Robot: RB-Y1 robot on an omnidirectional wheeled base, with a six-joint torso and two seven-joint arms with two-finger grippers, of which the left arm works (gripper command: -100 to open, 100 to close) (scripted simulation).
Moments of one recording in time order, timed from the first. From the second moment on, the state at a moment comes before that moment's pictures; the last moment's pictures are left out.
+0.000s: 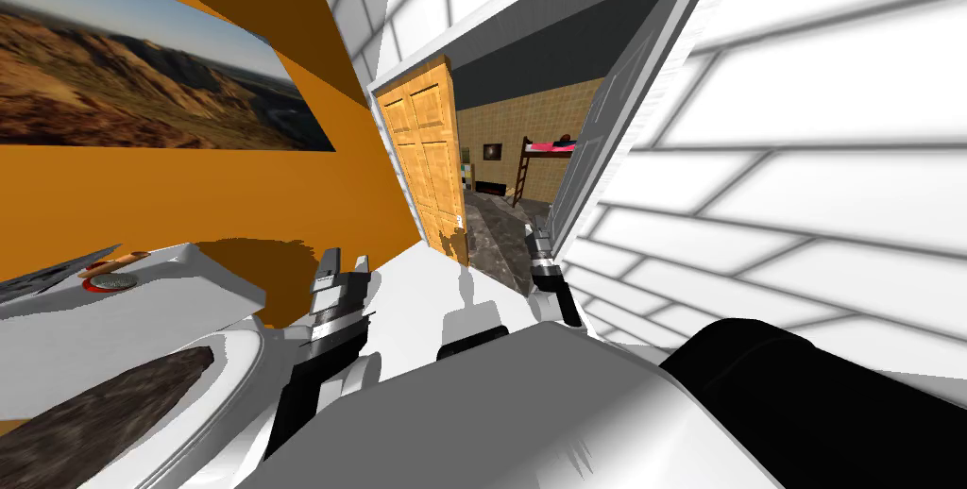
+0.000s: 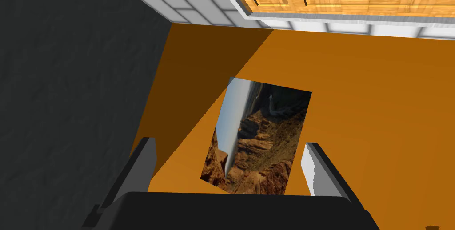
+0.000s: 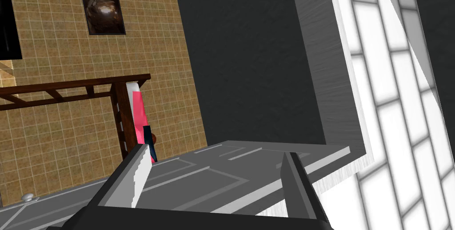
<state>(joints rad) 0.54 -0.01 0.03 -2.21 0.00 -0.45 -0.05</state>
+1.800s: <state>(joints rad) 0.40 0.06 -0.08 -1.83 0.00 -0.54 -0.01</state>
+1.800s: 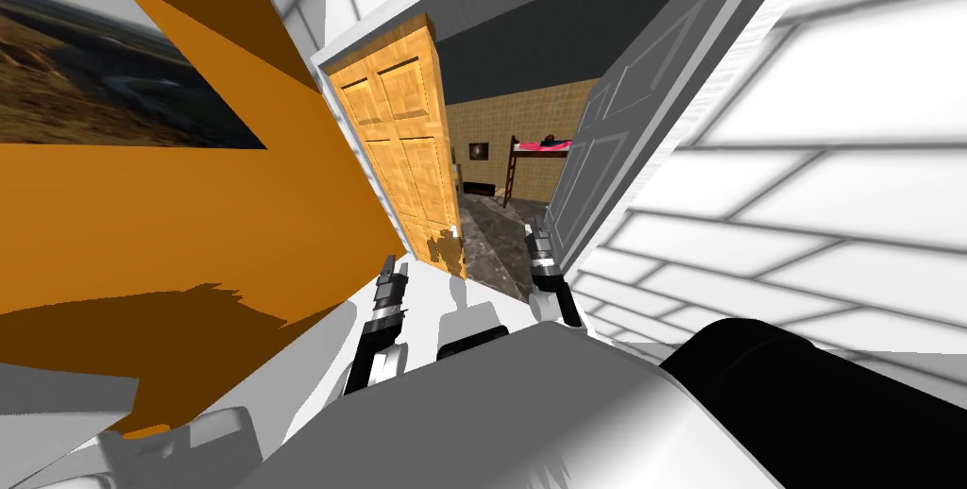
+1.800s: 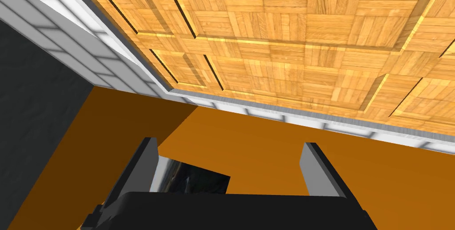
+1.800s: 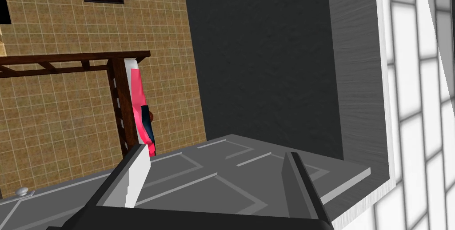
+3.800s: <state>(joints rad) 0.22 0.10 -0.22 -1.32 -0.01 -0.65 0.04</state>
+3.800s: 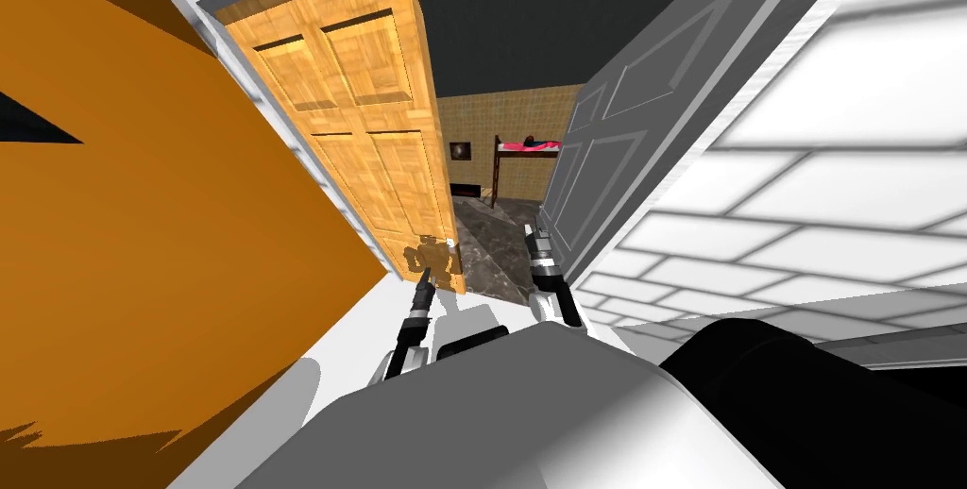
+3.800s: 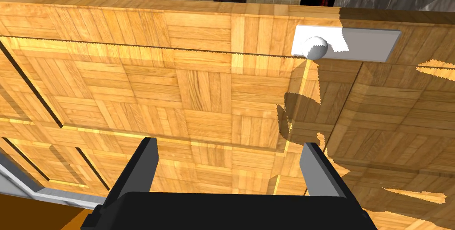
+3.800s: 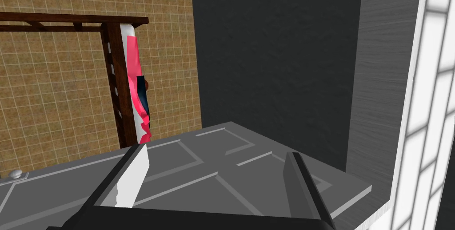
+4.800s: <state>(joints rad) 0.14 0.10 -0.28 -1.09 -0.01 -0.71 0.06</state>
